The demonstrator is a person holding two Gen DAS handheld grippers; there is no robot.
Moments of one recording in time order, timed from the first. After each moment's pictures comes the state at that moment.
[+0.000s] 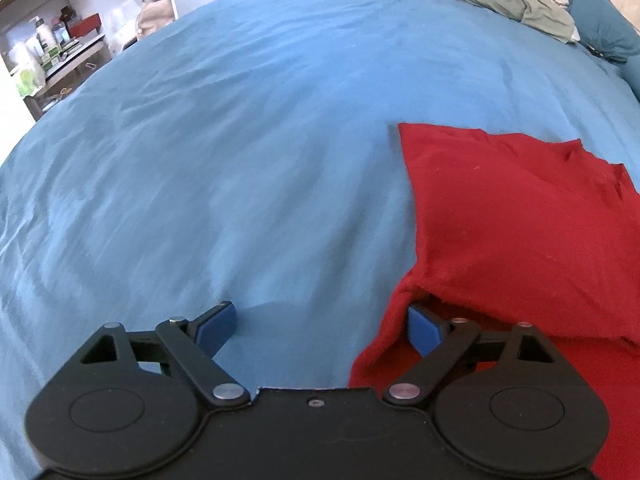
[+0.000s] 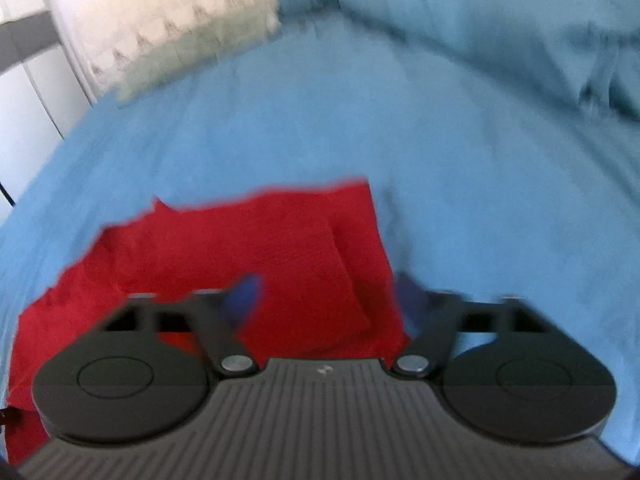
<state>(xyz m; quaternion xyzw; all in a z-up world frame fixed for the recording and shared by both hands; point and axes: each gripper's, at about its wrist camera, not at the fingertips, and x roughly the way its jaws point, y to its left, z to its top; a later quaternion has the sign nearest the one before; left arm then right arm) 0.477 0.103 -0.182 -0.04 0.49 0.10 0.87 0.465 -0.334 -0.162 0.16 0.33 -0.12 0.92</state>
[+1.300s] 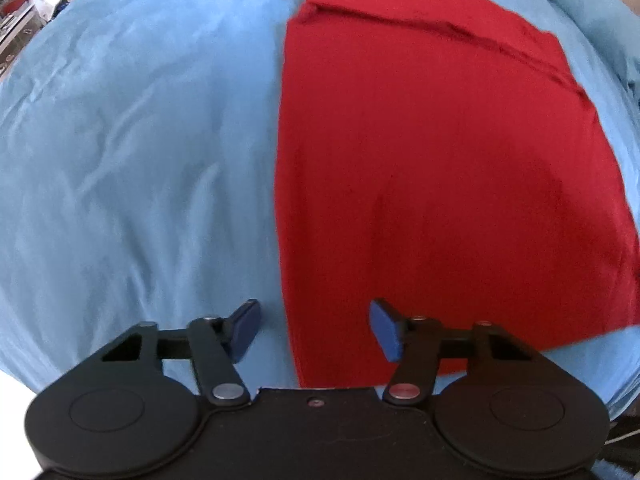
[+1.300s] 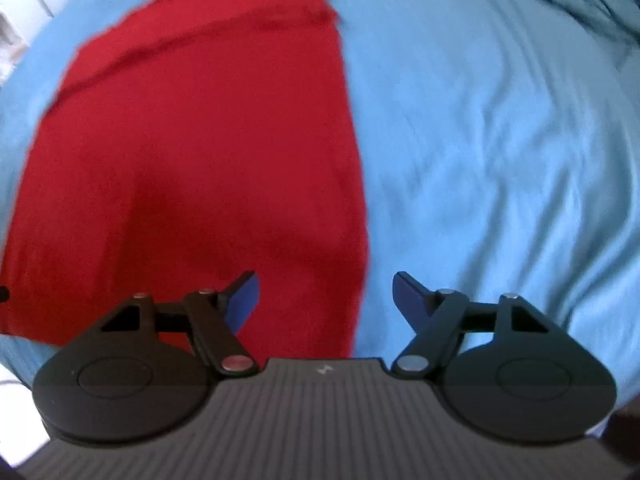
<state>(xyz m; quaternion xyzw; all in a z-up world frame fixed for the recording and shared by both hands) 0.215 0.100 -0.150 0.01 0.60 -0.06 0.80 0.197 -0.324 -0.143 0.08 0.56 -0.08 0.82</state>
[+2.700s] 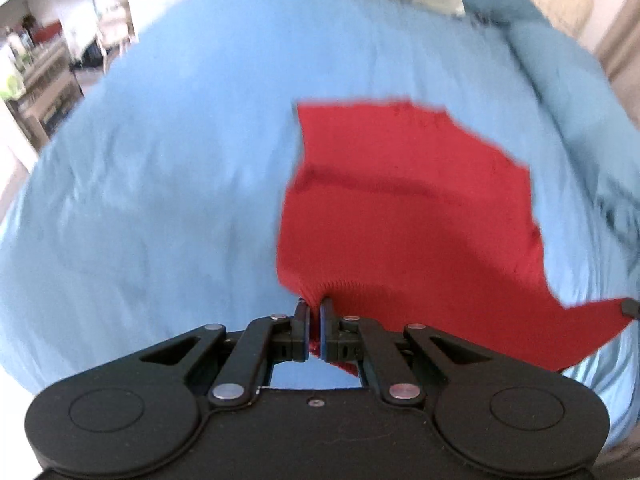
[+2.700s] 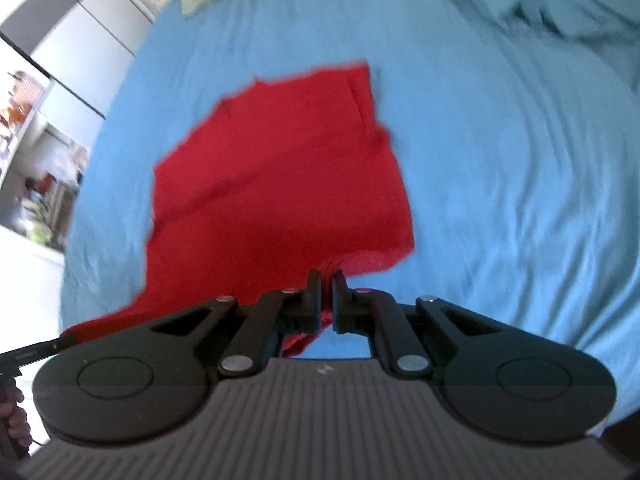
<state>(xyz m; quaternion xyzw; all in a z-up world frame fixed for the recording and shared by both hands) 0.292 0.100 0.012 -0.06 0.53 -0.04 0.85 0.248 -0.351 0.014 0.22 0.50 -0.01 0.84</state>
